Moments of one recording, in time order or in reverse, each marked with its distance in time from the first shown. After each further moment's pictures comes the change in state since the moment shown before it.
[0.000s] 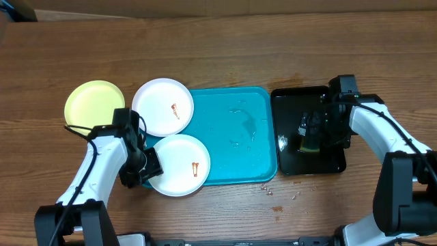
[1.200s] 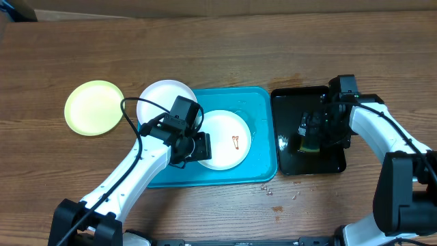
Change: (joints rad) left arm -0.457 0.000 0.094 0.259 0.043 -0.174; right arm 0.000 0.000 0.000 0.000 0.000 0.000
